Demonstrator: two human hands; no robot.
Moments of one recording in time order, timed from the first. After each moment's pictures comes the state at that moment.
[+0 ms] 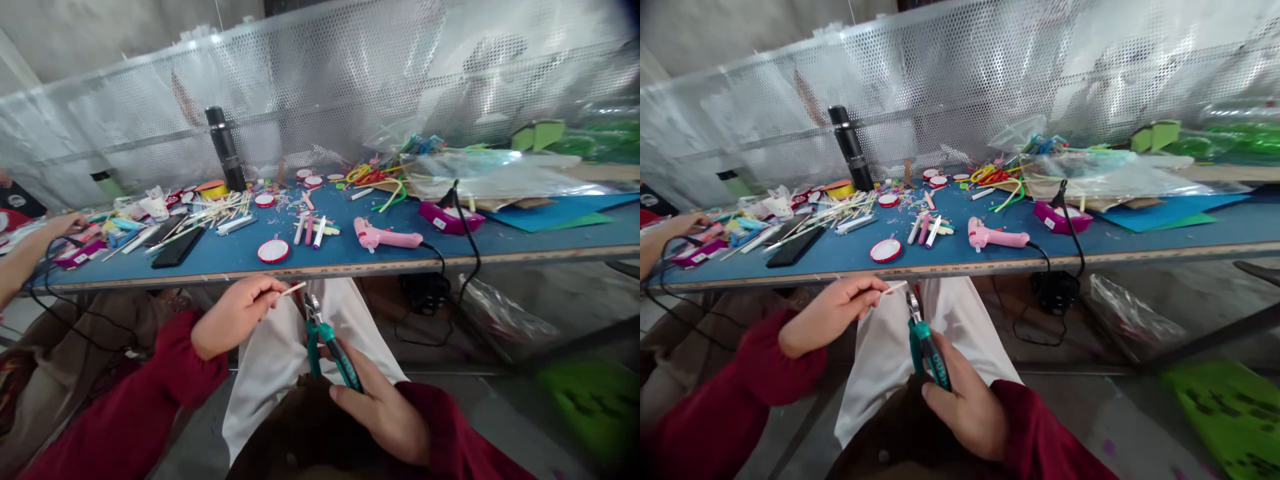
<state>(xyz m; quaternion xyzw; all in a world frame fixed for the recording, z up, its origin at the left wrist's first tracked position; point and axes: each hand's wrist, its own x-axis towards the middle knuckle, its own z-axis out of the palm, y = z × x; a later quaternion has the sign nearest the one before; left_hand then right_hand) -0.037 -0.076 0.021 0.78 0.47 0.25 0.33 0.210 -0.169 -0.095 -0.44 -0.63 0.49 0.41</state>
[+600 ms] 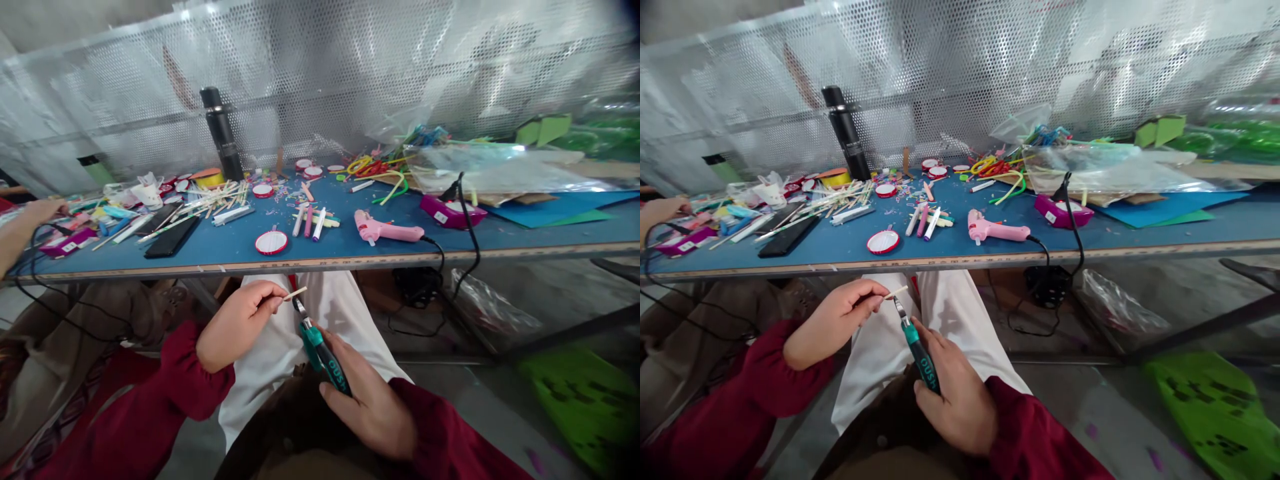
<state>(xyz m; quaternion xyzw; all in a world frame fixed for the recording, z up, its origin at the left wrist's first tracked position) -0.031 -0.092 -0.010 0.79 0.47 0.28 0.28 0.201 -0.169 -0.104 -0.44 -0.76 0.31 0.36</state>
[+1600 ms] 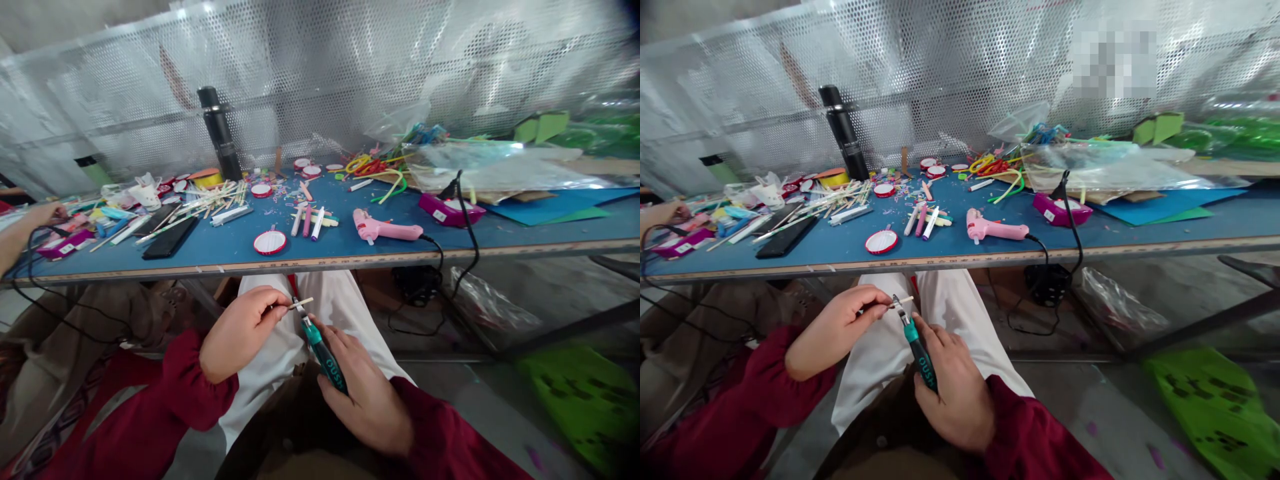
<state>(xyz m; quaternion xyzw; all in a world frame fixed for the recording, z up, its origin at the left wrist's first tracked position) -0.026 -0.096 -0.014 0.81 0.46 0.26 0.26 0.194 -0.166 -0.098 -0.47 -0.79 0.22 0.33</state>
